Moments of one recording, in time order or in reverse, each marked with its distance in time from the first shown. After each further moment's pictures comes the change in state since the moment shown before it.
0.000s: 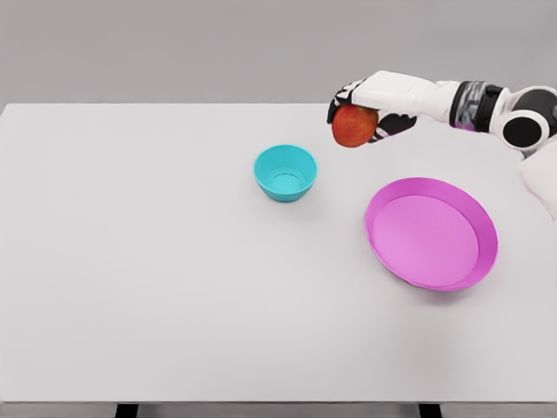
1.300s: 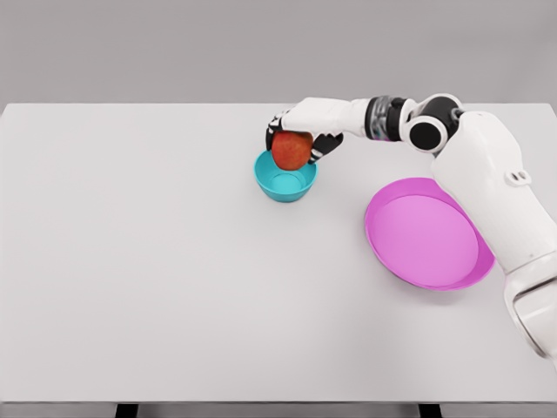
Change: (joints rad) left arm 0.000 0.000 0.000 0.000 0.000 0.000 0.000; right arm -0.071 0.243 0.091 0.210 0.123 0.000 0.000
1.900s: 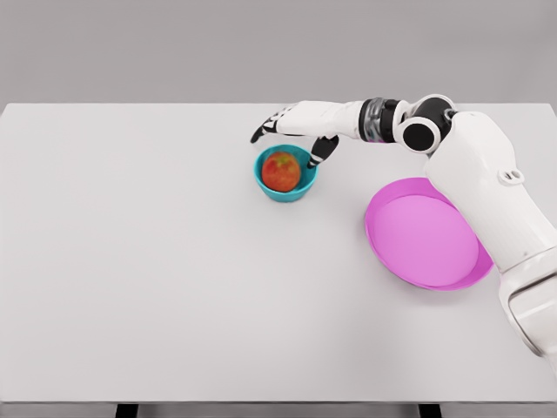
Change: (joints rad) left arm 0.000 0.000 0.000 0.000 0.000 0.000 0.000; right arm -0.008 0.013 0.019 0.012 0.002 0.000 0.000
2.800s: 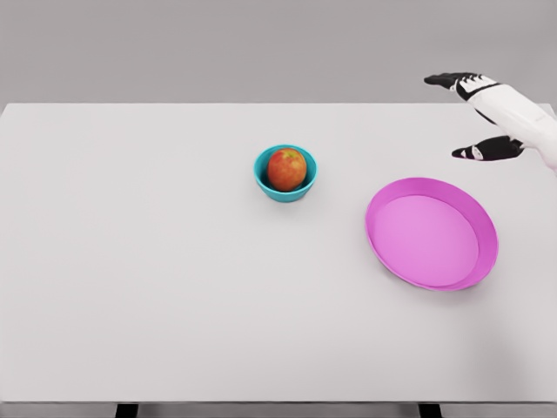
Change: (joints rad) left arm 0.000 0.000 0.000 0.000 0.000 0.000 0.000; right arm 0.549 -0.271 -0.772 -0.495 -0.169 0.000 0.000
